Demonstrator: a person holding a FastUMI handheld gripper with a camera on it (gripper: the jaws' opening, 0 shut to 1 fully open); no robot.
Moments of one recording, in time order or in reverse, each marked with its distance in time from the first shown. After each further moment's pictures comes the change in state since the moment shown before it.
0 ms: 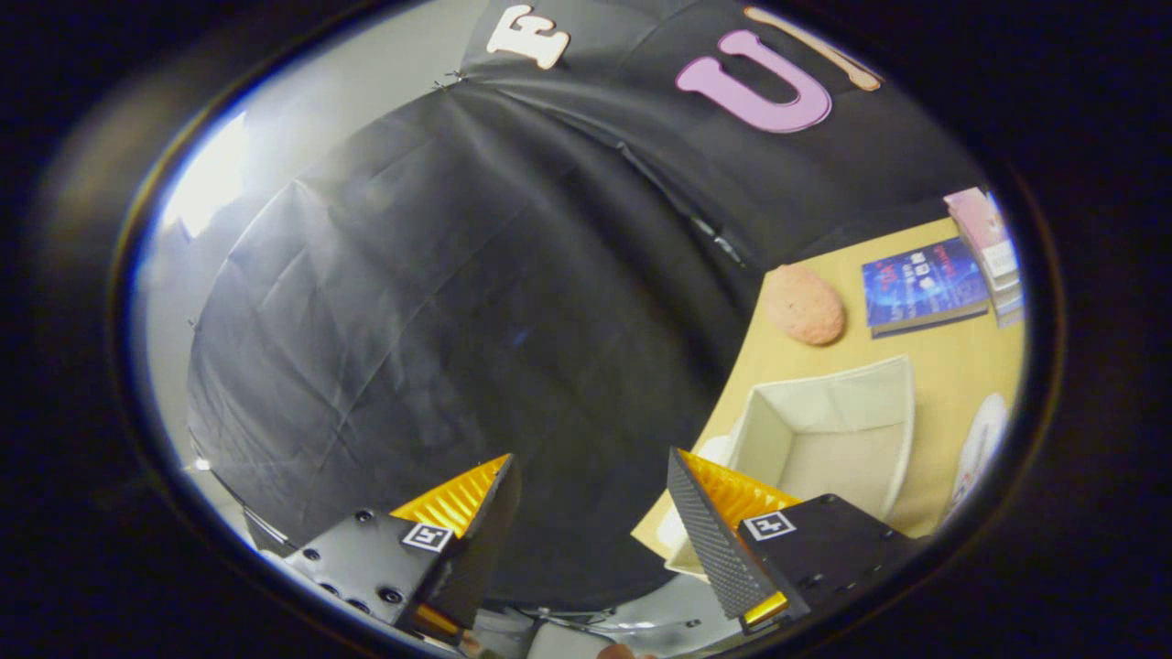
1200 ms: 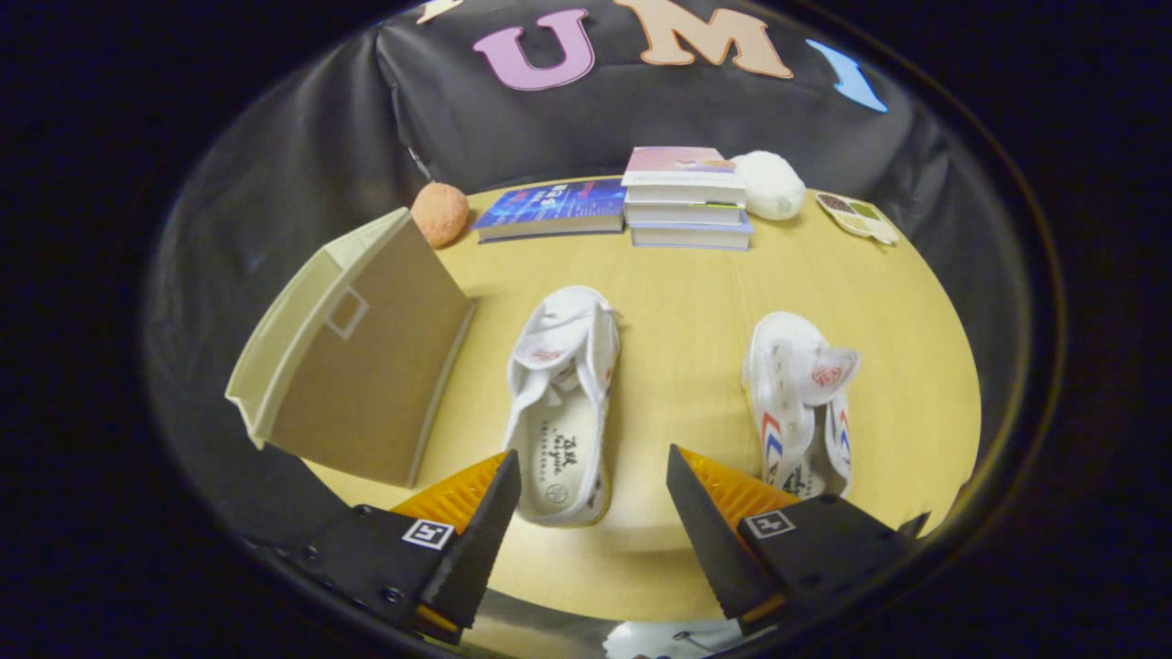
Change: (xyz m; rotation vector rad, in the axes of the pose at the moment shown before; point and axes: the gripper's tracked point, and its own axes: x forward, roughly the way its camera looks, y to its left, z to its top) arm -0.182 -0.367 -0.110 -0.178 0.184 -0.843
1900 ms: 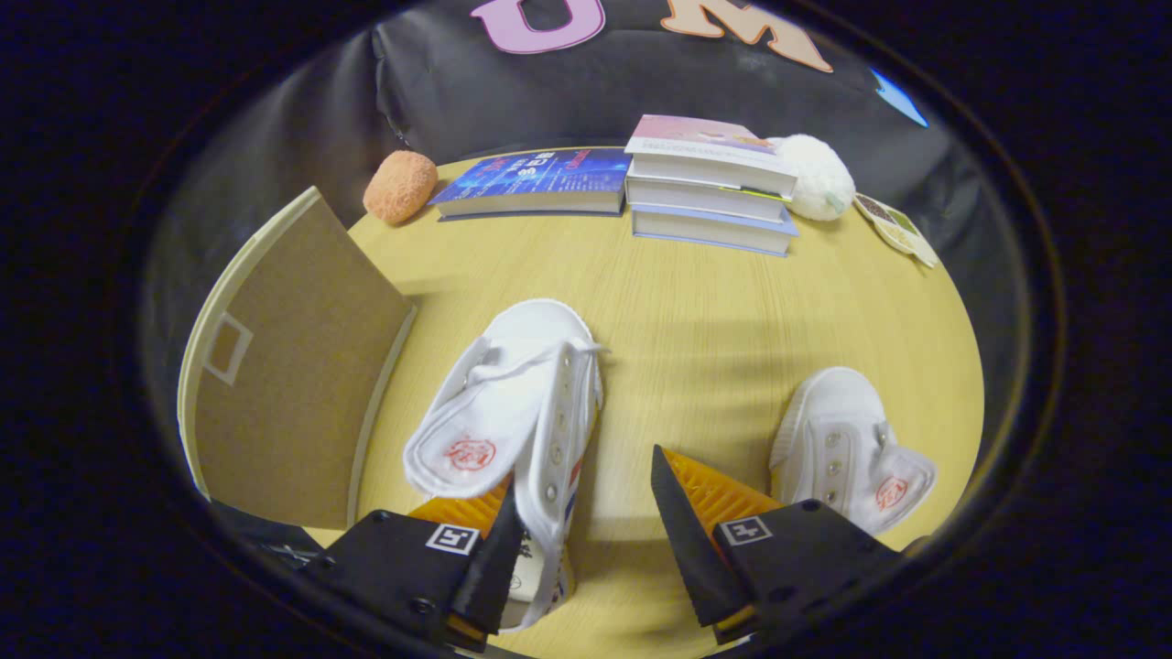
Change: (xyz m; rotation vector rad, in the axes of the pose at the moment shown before) arm 0.085 -0.006 0.037 -0.058 0.071 -0.028
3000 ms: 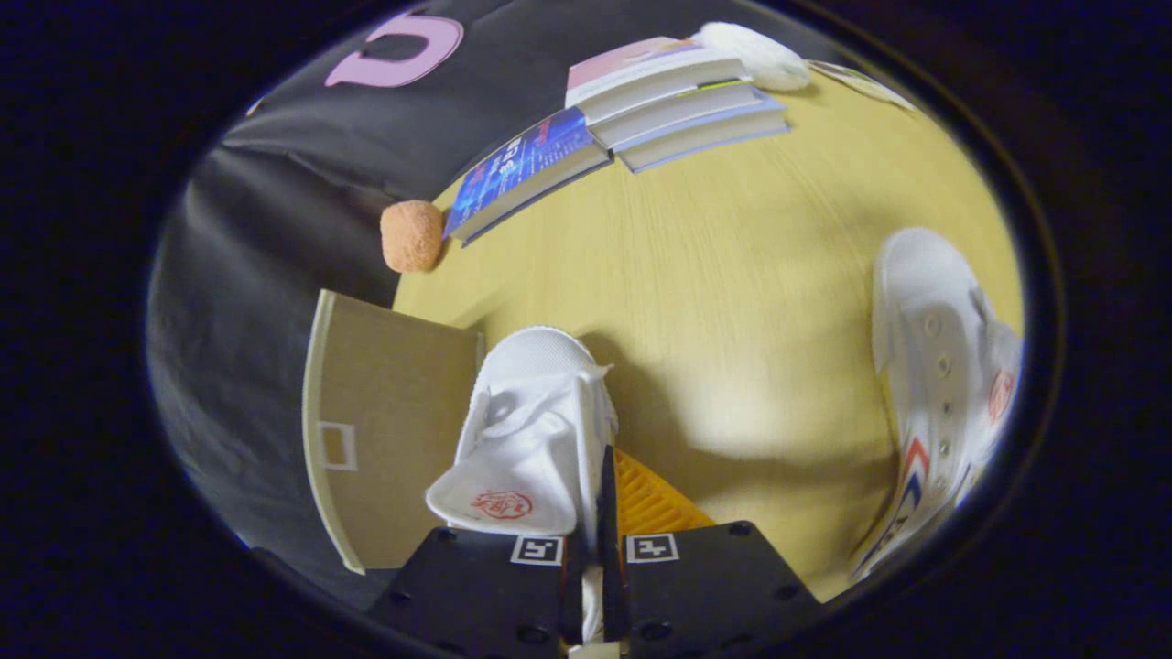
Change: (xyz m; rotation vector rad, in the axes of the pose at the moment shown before) arm -0.037 0.061 -0.013 0.518 0.226 0.387
